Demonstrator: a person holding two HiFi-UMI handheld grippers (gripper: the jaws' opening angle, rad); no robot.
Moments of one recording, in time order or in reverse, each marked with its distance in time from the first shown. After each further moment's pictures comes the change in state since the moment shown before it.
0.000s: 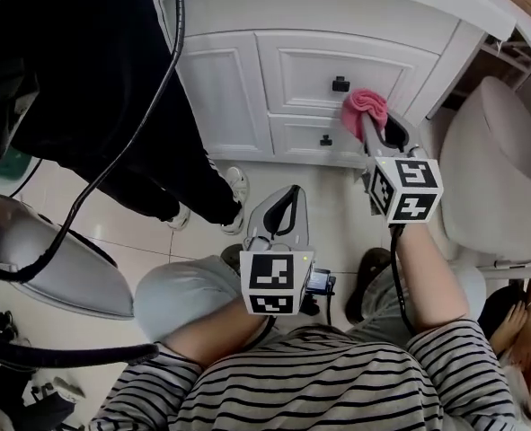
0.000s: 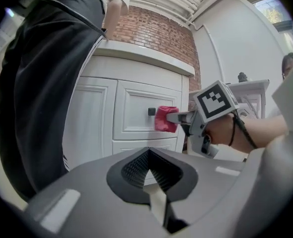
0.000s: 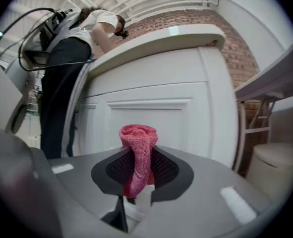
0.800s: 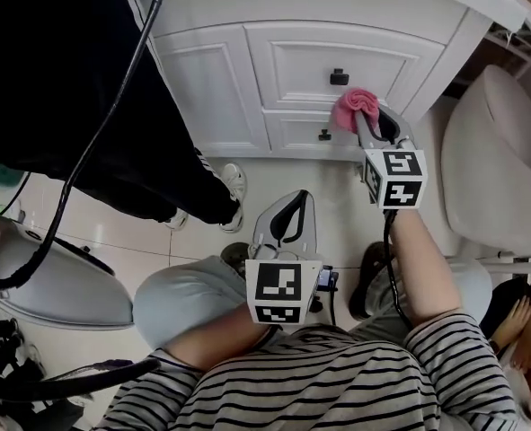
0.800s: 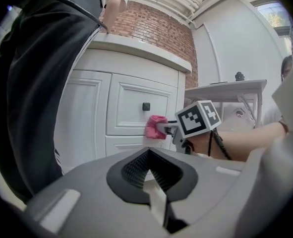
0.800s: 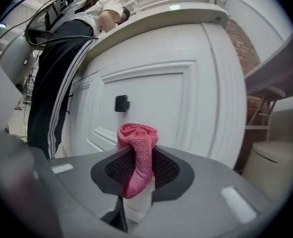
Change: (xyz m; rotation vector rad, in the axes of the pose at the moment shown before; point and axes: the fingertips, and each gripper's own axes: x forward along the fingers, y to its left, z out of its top) left arm 0.009 -0.011 -0.011 -0.004 0.032 -0.043; right arm 0.040 -0.016 -0.056 -0.044 0.055 -0.023
